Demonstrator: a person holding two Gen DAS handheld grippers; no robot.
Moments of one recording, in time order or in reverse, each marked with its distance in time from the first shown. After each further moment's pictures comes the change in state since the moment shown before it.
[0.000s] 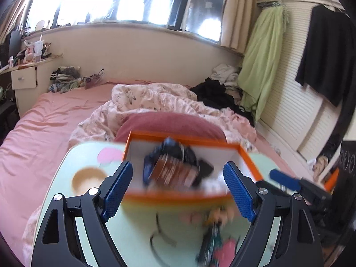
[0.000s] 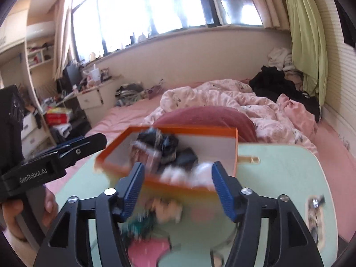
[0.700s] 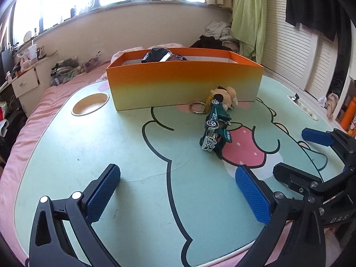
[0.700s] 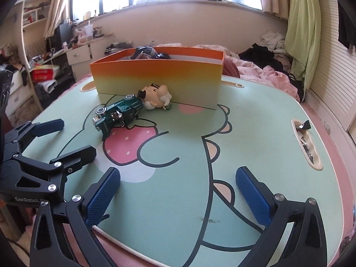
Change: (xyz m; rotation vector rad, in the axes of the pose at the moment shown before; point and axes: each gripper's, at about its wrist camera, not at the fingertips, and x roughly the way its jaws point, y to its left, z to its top) left arm 0.002 -0.025 -0.125 0.188 0.175 0.089; right arm -0.016 0.011 -0.116 -0.098 0.191 -0.136
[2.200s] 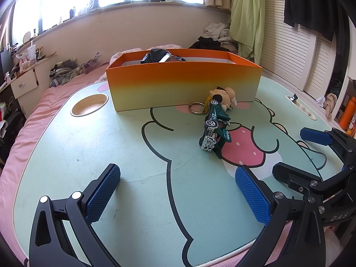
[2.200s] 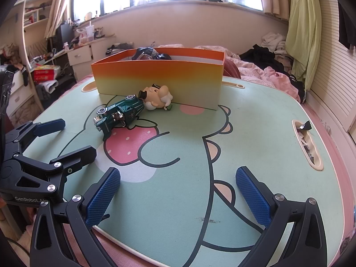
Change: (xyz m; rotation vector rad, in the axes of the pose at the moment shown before) left arm -0.011 0.000 -0.004 0.000 -0.008 -0.006; right arm 0.001 -0.002 0.002 -0.001 -0.003 0.003
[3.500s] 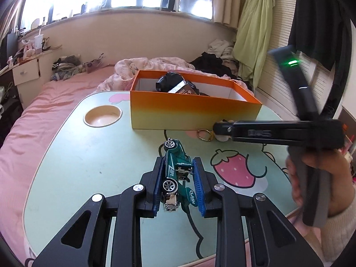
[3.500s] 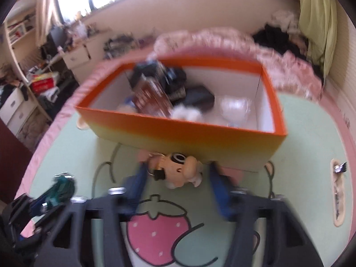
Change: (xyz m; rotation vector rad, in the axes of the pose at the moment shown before) left arm -0.032 0.035 0.023 -0.112 -0.064 -0.078; right arm 0.076 0.016 0.109 0.119 0.183 0.115
